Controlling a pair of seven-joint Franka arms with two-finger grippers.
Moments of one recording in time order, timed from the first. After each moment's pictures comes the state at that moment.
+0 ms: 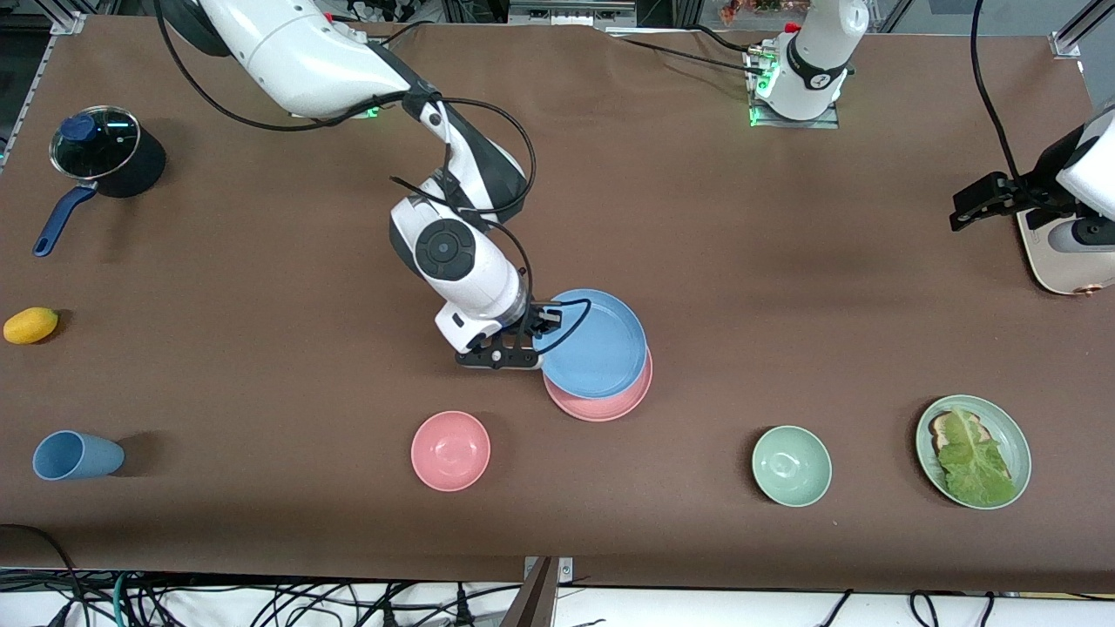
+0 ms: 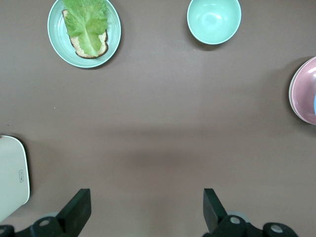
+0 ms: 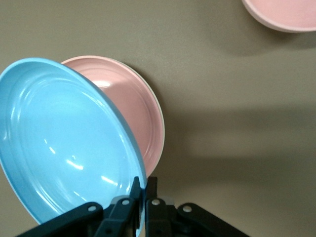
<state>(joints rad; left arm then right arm) 0.04 0.02 -0.03 -1.60 0.01 1.55 -0.02 0.40 0.83 0.34 -1.26 -0.08 2.21 0.74</state>
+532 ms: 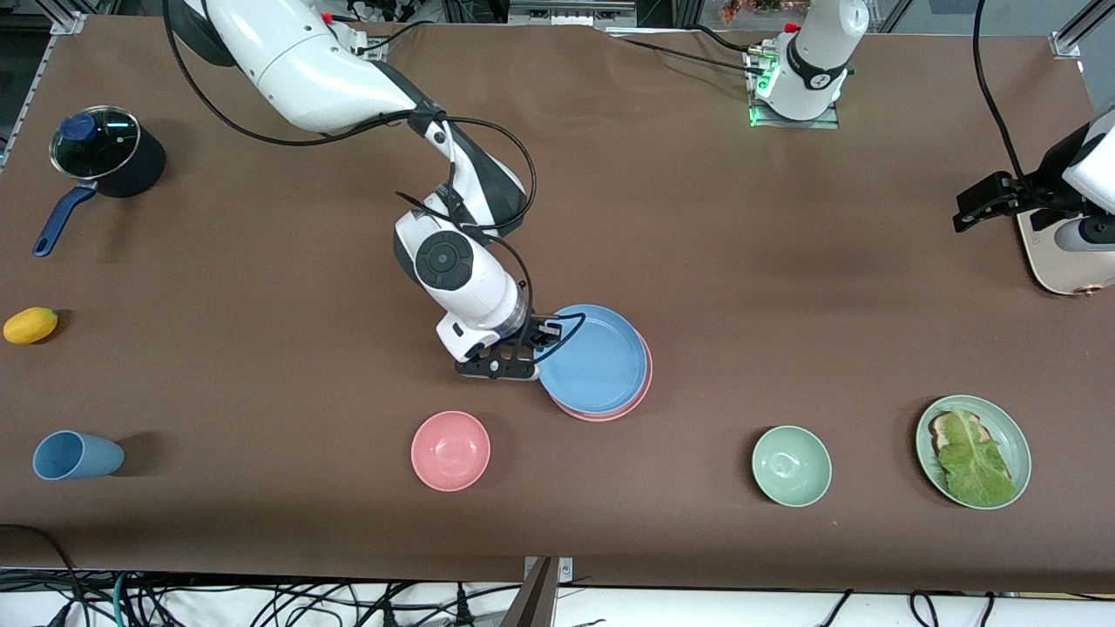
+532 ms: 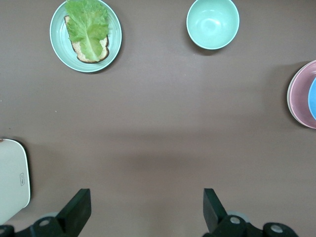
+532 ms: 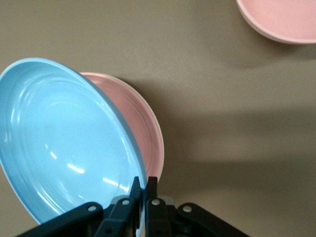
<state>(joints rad) 0.04 0.02 -0.03 -1.59 0.01 1.56 -0.02 0.40 0.86 0.32 -1.26 -0.08 2.29 0.75</state>
